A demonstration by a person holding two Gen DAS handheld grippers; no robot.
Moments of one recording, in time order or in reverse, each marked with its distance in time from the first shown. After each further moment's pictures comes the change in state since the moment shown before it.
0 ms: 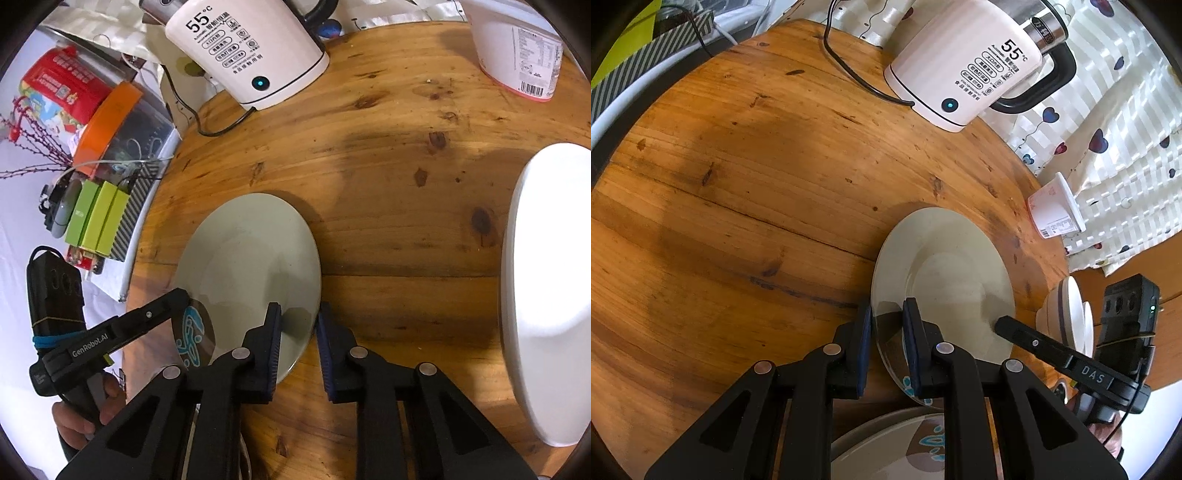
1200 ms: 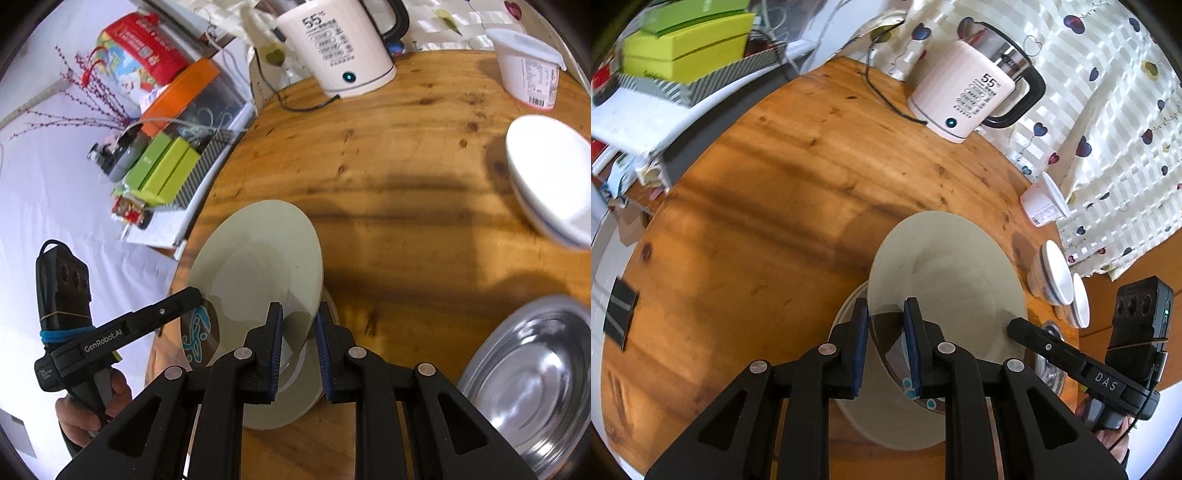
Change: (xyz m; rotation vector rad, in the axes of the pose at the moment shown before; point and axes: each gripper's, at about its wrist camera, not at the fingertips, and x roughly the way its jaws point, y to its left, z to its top) left arm -0.096 0.006 -0.098 -0.041 -0.129 0.080; right arm -0.051 0.059 -0.095 -0.146 -0.029 0.101
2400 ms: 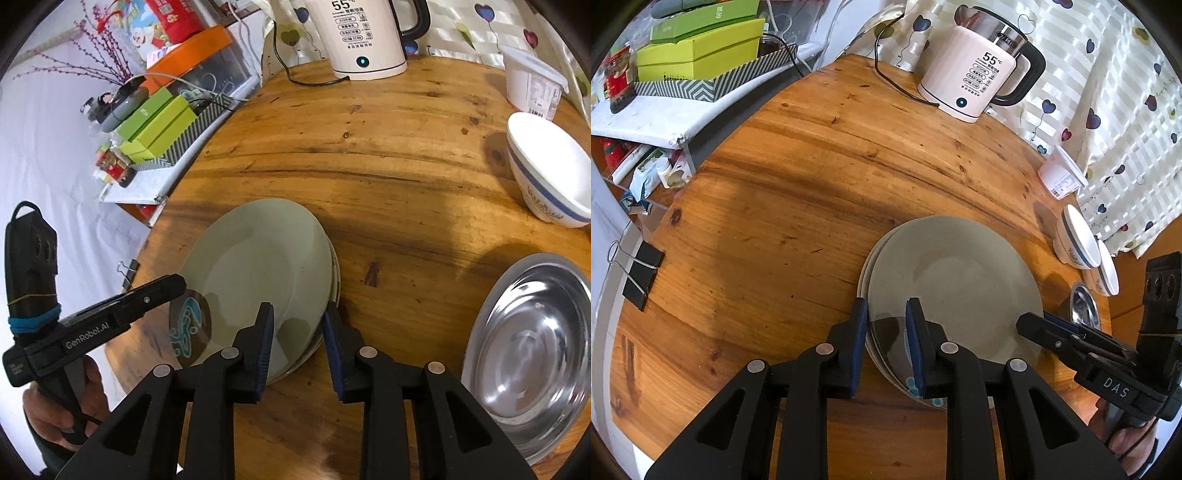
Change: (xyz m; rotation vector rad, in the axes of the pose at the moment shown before) left arm -0.004 0.002 -0.039 0.072 -0.020 0.104; right arm 0.012 0.017 -0.034 -0.133 0.029 -0.139
